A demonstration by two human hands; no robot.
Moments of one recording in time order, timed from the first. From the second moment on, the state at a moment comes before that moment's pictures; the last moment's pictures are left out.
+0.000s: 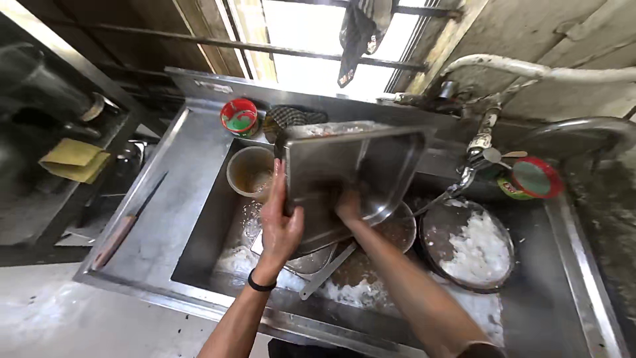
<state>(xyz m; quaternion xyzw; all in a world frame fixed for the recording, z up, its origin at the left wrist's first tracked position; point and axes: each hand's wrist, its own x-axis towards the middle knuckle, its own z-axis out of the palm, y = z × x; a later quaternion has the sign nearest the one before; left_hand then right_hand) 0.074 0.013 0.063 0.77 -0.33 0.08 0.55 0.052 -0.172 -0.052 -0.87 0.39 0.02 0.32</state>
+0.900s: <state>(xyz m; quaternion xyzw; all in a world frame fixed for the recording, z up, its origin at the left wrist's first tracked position) 0.000 0.040 0.092 0.70 -0.61 0.22 0.32 -0.054 -0.161 -0.003 -0.73 0.32 0.01 0.61</state>
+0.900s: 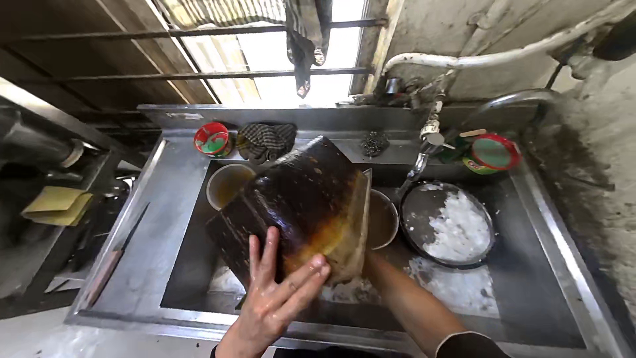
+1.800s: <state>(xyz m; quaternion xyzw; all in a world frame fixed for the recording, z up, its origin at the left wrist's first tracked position) 0.030 -0.082 0.033 0.73 -0.15 -0.34 0.58 -0.164 -0.331 -0.033 -0.97 0.17 -0.01 0.18</state>
